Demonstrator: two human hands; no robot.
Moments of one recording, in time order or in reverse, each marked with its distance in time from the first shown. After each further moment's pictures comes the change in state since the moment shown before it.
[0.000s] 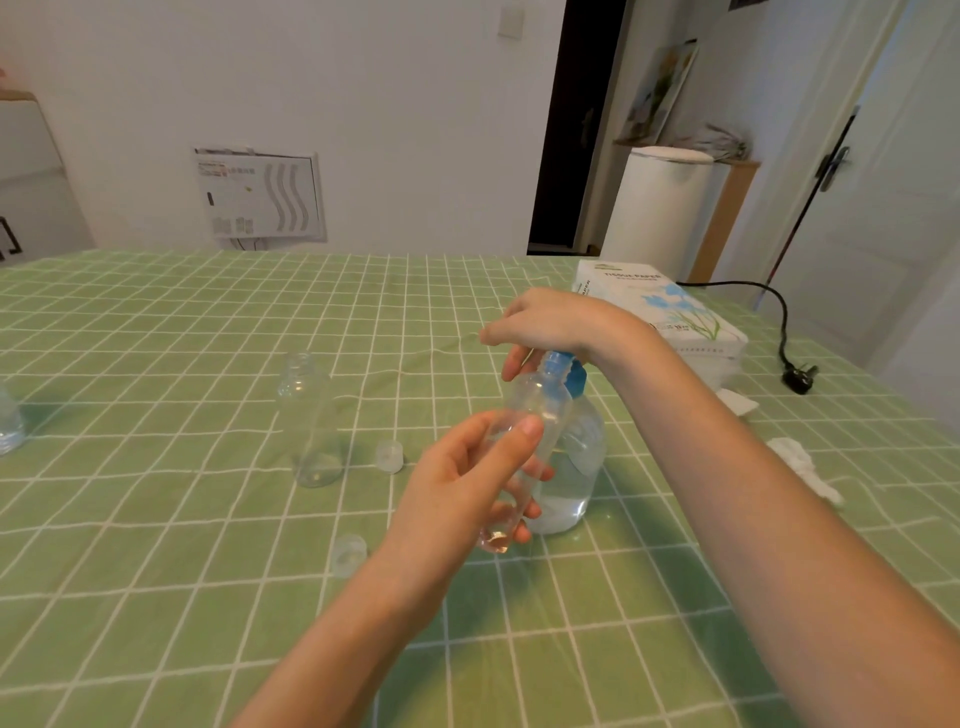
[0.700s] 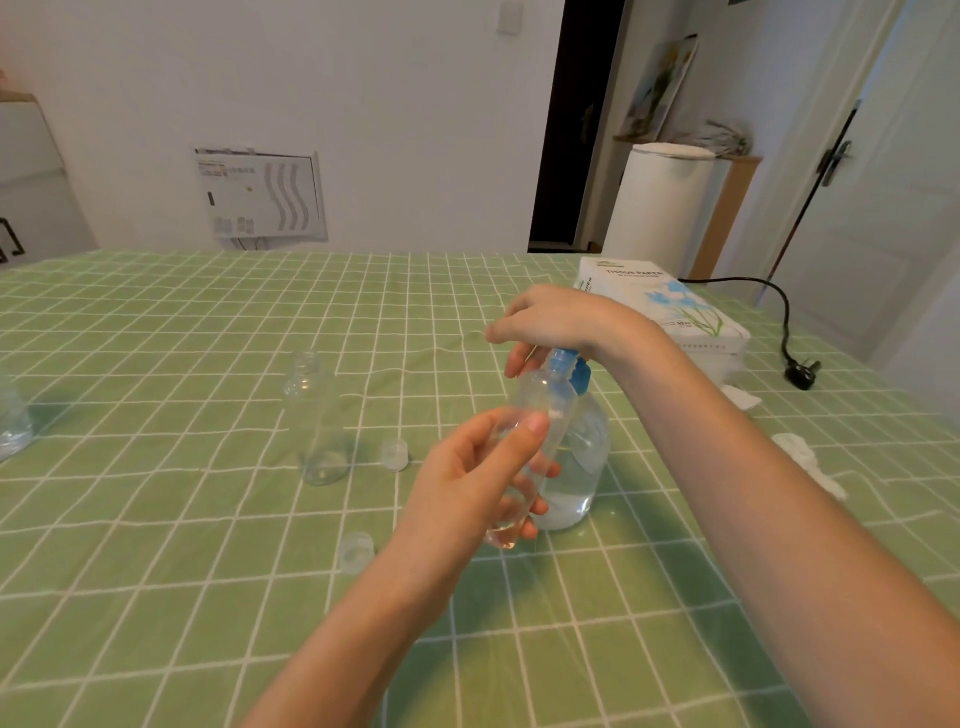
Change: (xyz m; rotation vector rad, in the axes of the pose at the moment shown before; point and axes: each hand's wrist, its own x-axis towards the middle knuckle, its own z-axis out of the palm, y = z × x) left_hand 0.000 0.002 0.001 0.016 -0.003 -0.019; right_hand -0.004 -0.001 0.000 0.000 0.012 0.002
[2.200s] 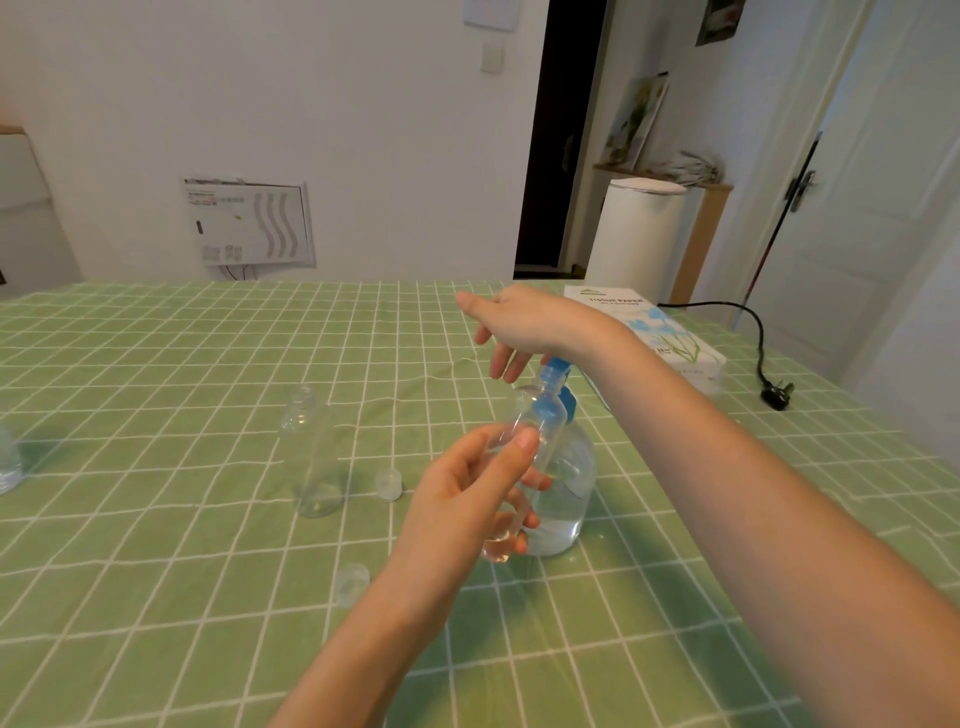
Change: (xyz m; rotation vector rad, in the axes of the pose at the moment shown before) left_hand 0.002 0.007 0.003 -0.031 0.008 0.028; right_hand 0.001 -0.021 -0.011 0.009 0.047 -0.008
